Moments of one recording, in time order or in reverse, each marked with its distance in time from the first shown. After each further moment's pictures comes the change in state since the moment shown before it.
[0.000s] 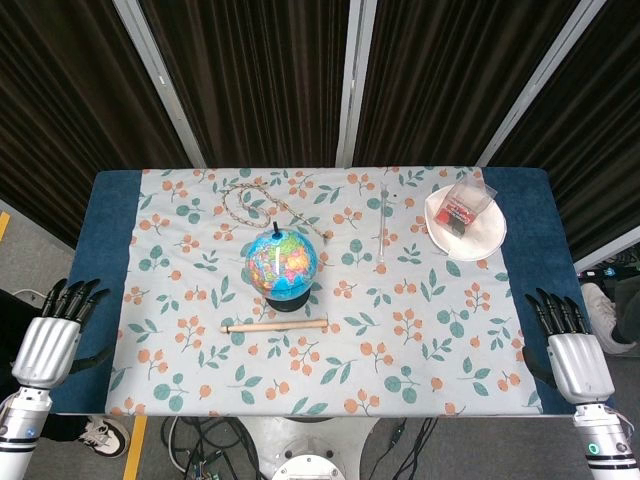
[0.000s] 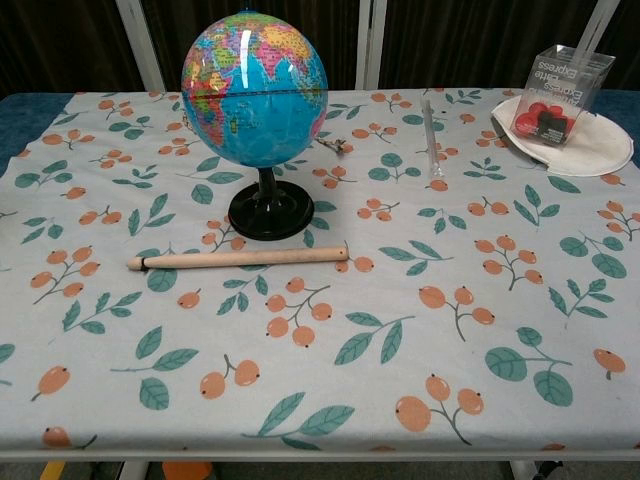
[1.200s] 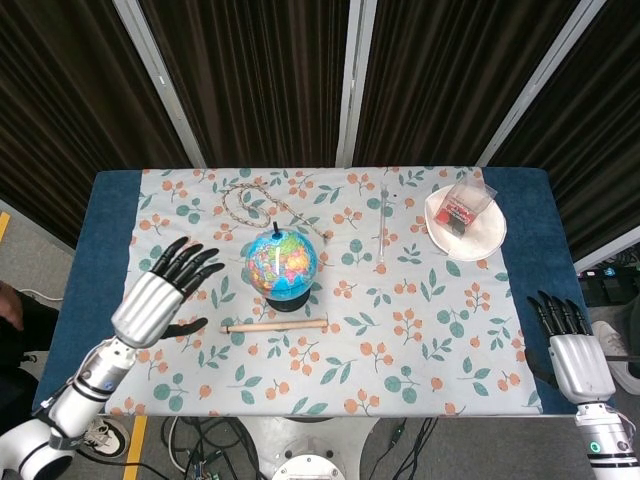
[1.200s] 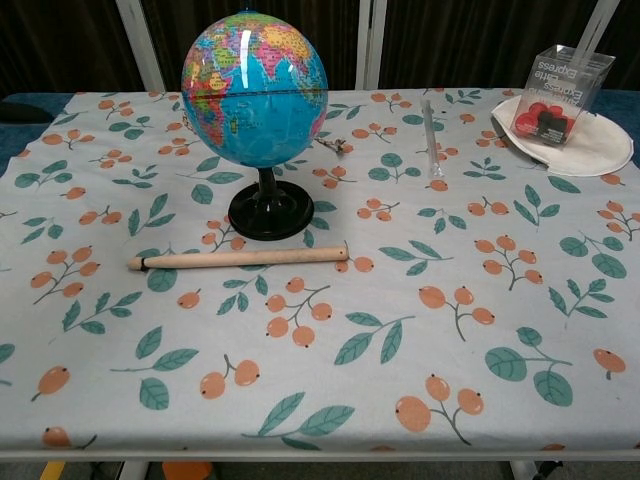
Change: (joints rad) left arm -0.310 -0.043 -0.124 -0.179 0.152 -0.182 0.029; right arm 0.003 -0.009 -0.007 0.040 0.018 -0.028 0.026
